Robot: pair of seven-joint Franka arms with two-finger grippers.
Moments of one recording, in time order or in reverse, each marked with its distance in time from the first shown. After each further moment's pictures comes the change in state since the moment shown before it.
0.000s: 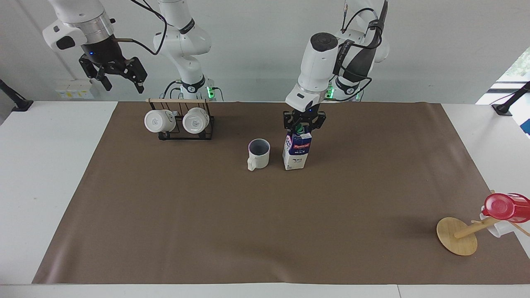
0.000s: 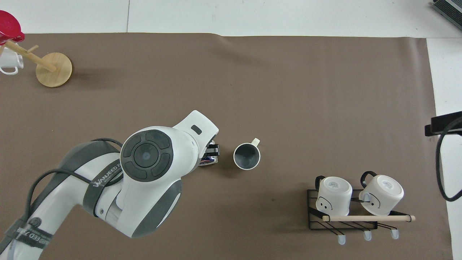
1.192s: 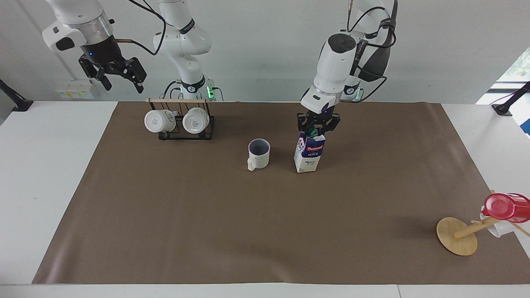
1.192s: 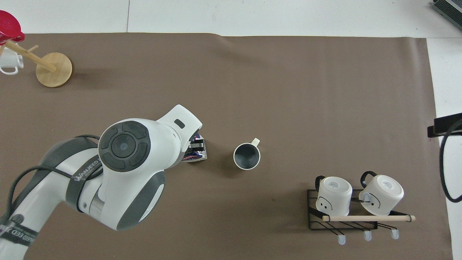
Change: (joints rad) left arm 0.052 -0.016 0.005 -0.016 0.000 0.003 0.060; right arm -0.004 0.000 -0.004 0.006 0.000 -0.013 0.000
